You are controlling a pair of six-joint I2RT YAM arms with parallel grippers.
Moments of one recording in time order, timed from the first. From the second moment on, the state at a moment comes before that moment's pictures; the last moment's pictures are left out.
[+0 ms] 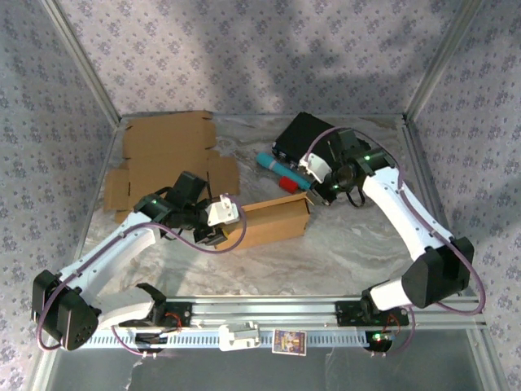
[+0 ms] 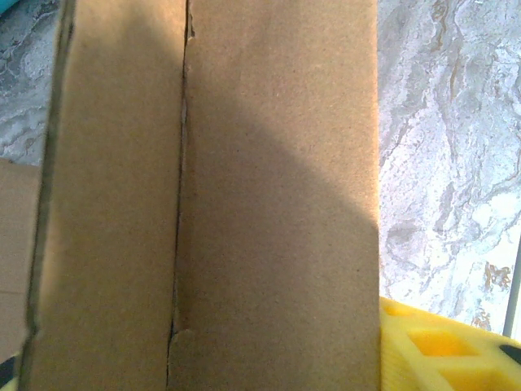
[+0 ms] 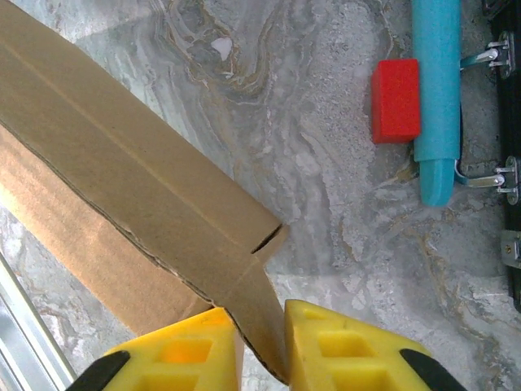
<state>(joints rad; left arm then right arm) -0.60 1.14 0.94 -0.84 0.31 0.67 0.37 1.42 1.36 -1.08 -0.33 -0.48</state>
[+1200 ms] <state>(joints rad) -0.60 1.17 0.95 -0.83 0.32 0.64 0.46 1.51 1.50 -1.19 -0.22 0.15</state>
